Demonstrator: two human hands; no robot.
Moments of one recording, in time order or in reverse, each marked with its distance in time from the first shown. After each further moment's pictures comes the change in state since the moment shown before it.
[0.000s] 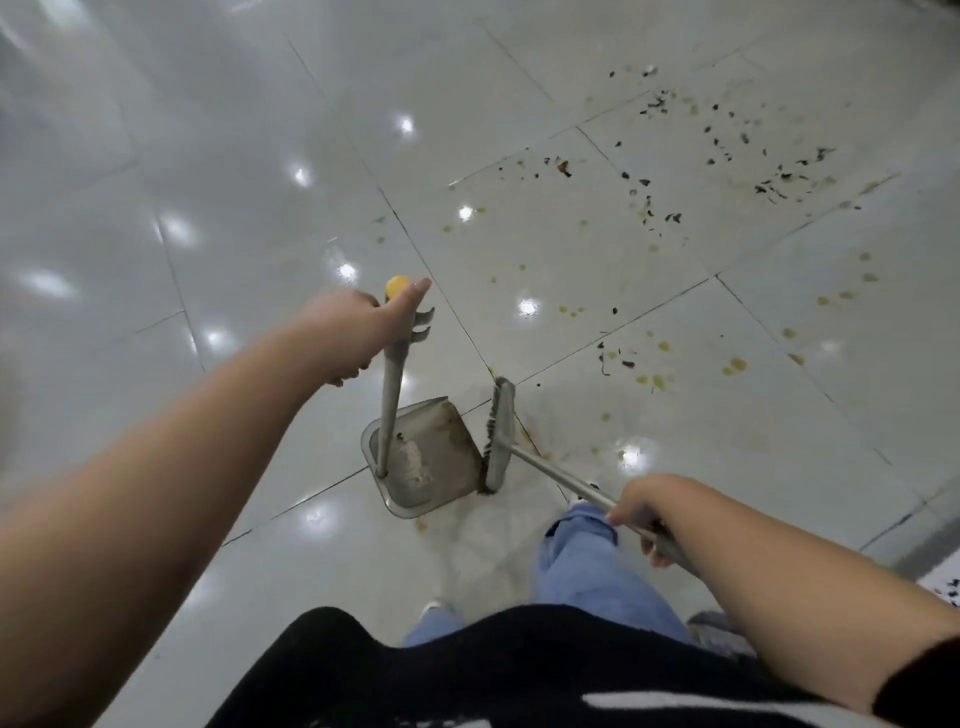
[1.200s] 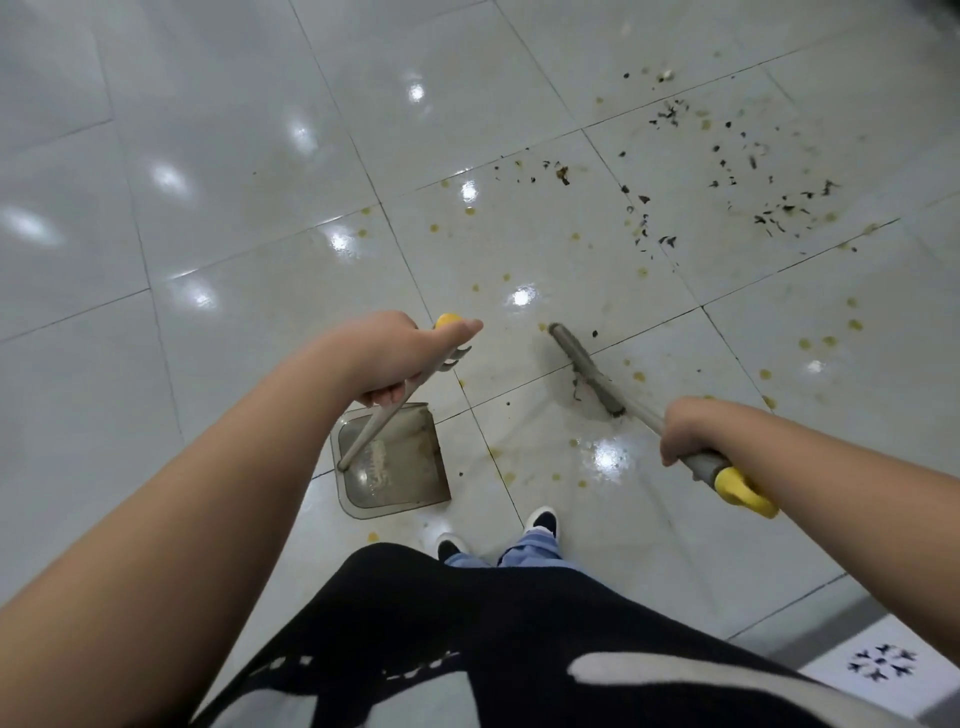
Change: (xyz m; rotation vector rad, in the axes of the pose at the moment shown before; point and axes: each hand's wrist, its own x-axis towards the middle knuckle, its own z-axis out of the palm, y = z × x) left_hand 0.054 0.104 0.004 -0.041 -0.255 -0.036; right_hand -0.051 0.017 -0.194 -0.347 0.405 -0.074
